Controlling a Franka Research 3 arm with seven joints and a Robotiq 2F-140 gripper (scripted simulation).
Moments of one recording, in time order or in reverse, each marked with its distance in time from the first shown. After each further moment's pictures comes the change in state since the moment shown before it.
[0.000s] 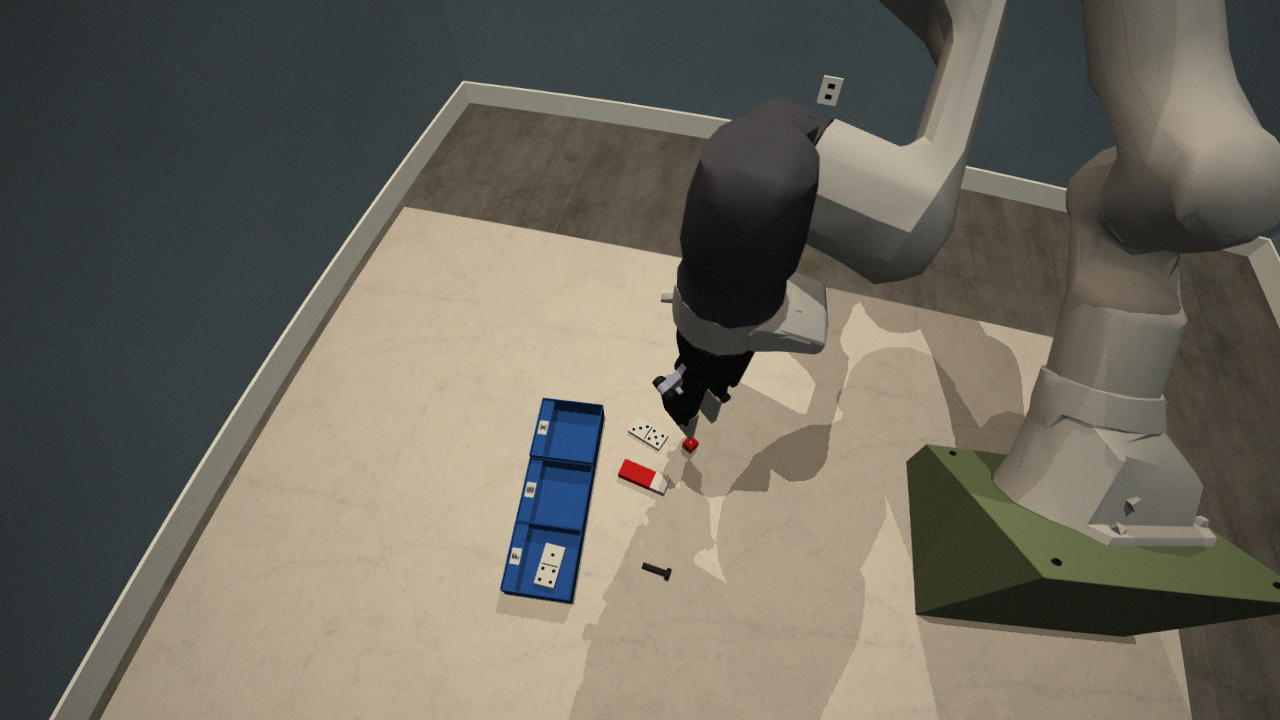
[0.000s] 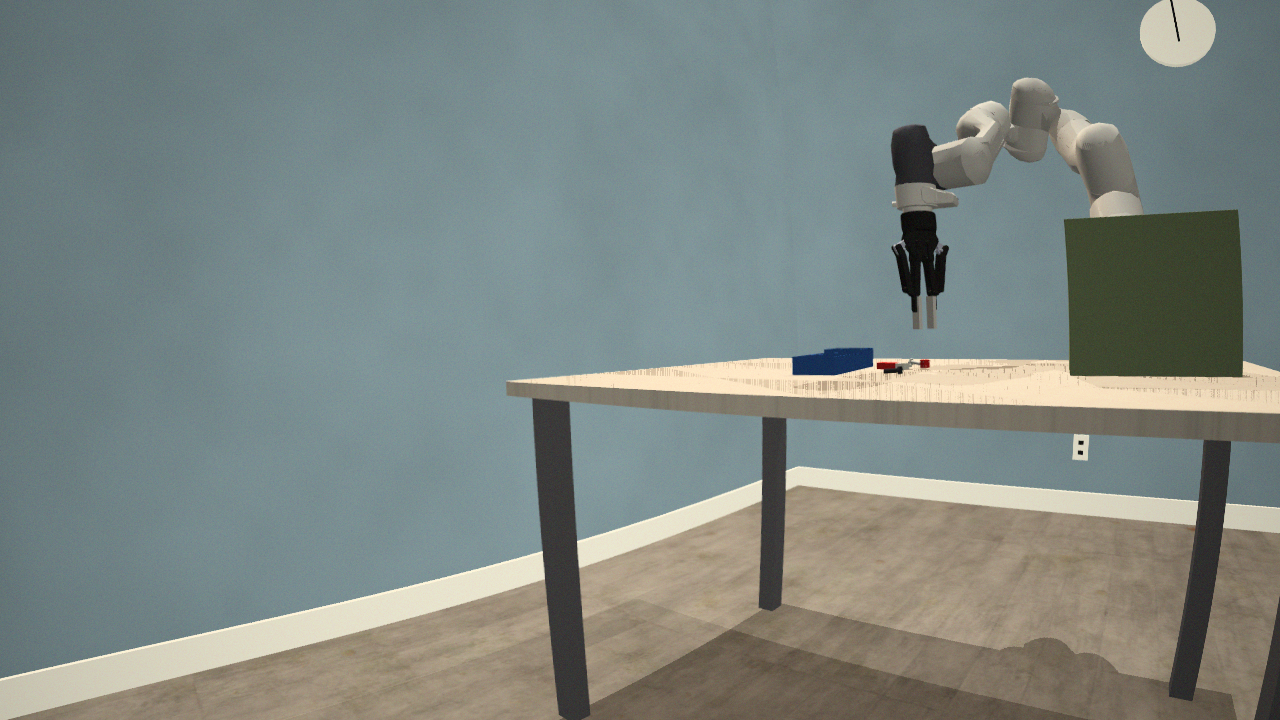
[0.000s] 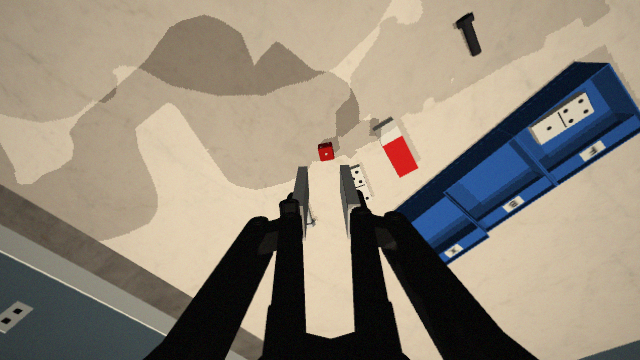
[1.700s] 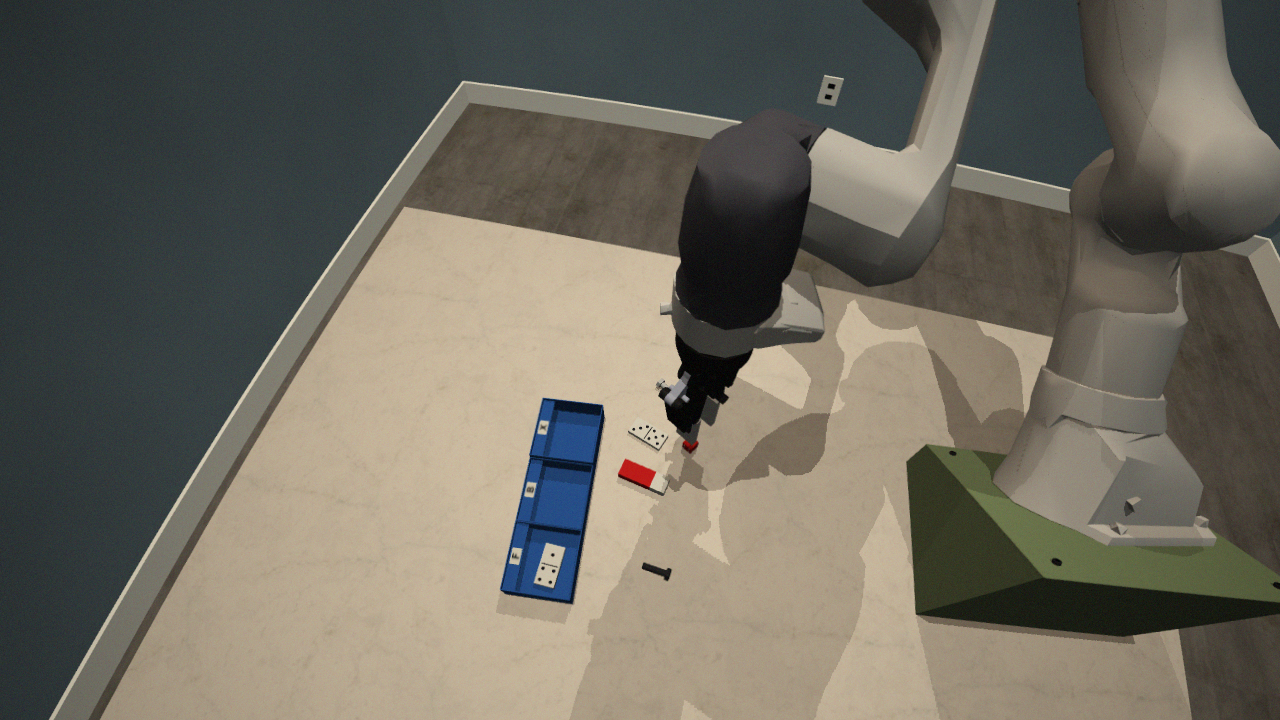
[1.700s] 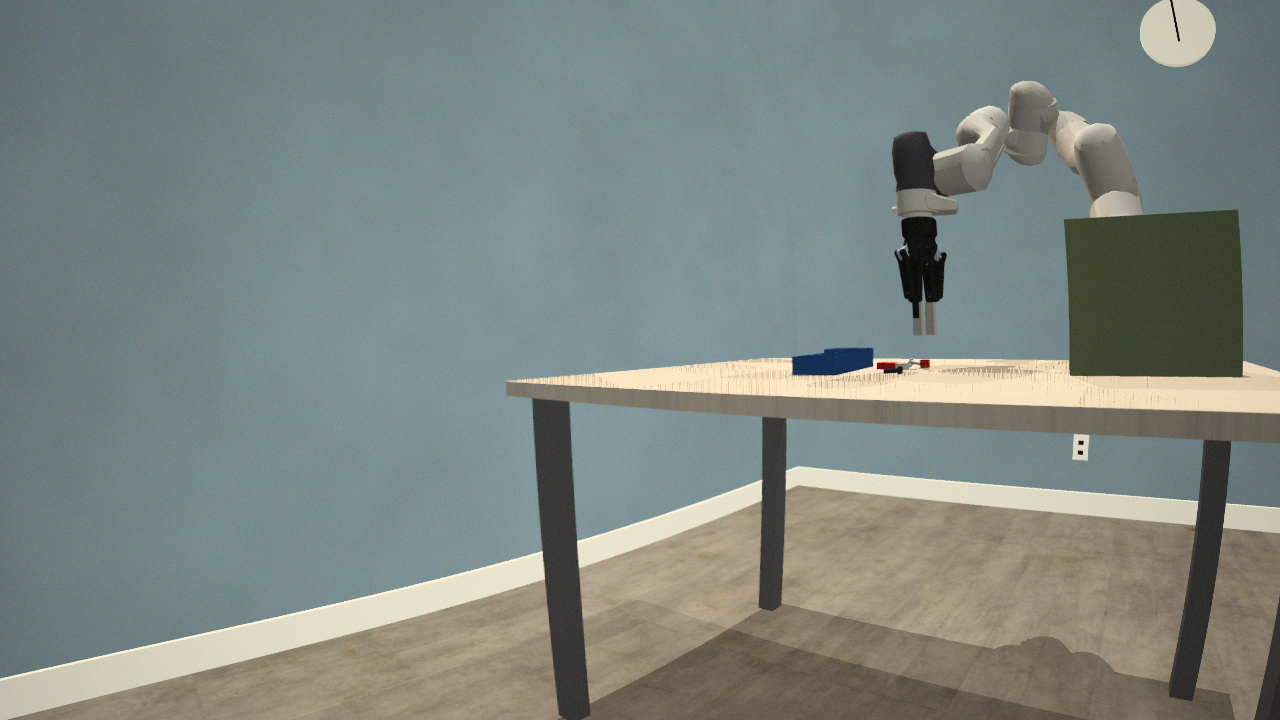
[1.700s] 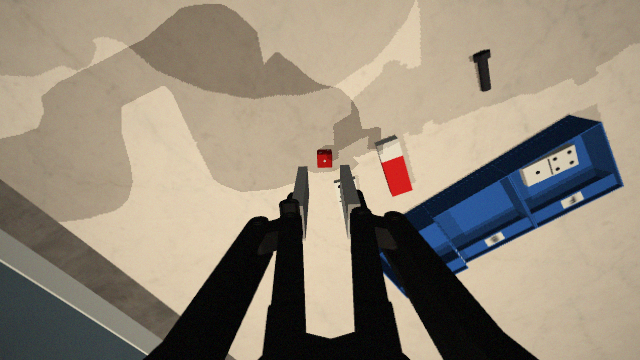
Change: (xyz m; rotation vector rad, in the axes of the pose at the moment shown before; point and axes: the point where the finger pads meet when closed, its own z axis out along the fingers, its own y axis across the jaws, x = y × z) arm 0.001 0.001 0.012 -0.017 0.022 -0.184
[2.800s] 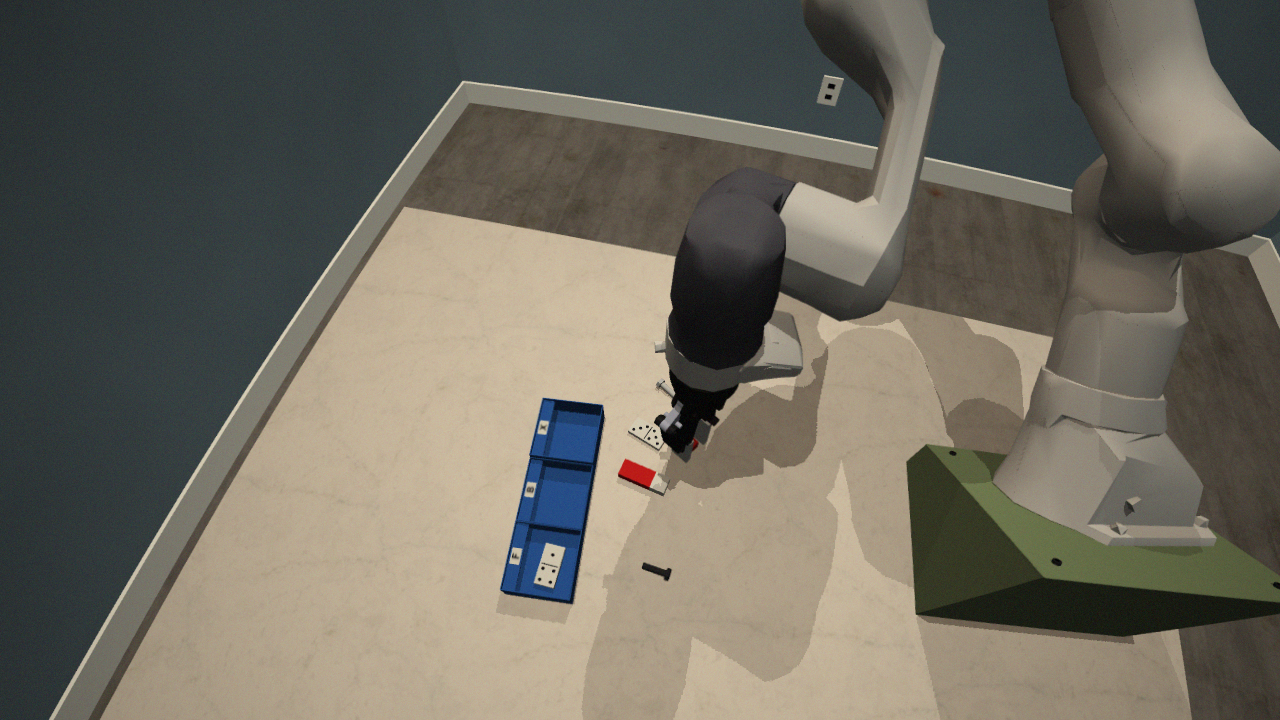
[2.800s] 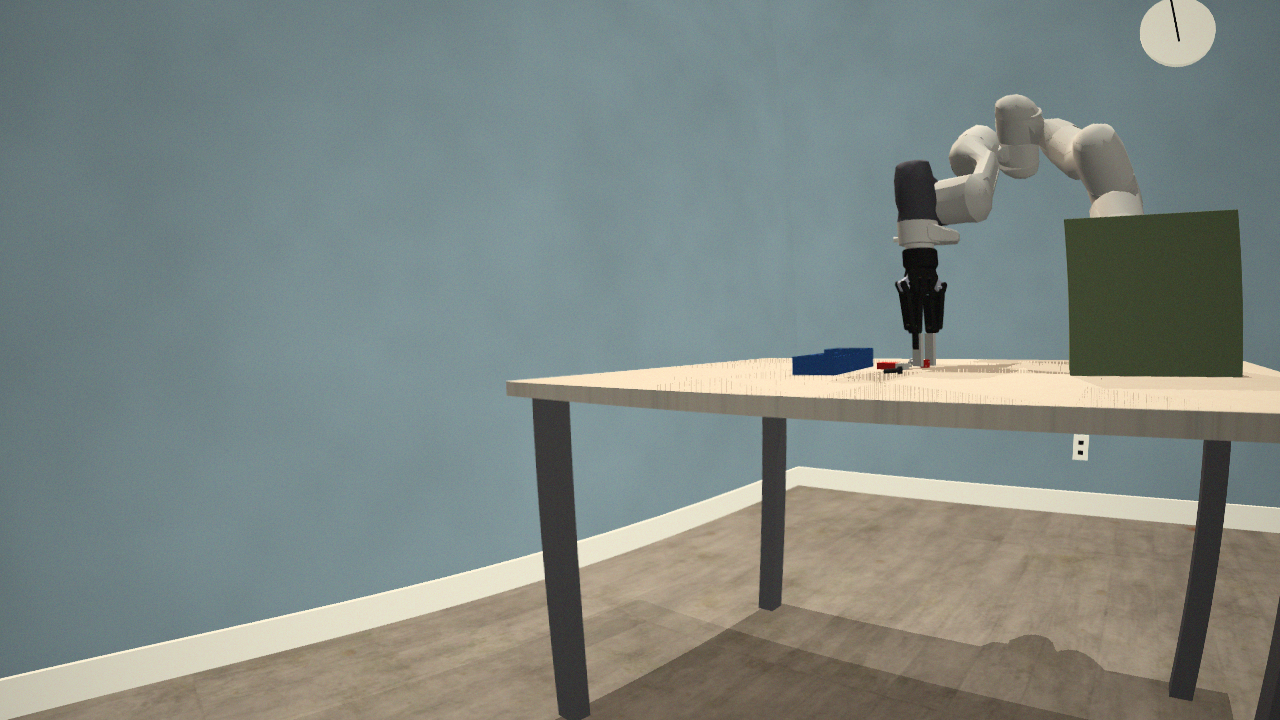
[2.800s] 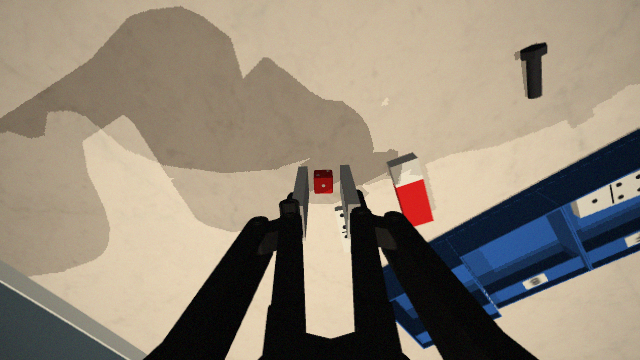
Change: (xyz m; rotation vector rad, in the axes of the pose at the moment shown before) arm -0.002 0.002 0.062 0.000 0.000 -0.005
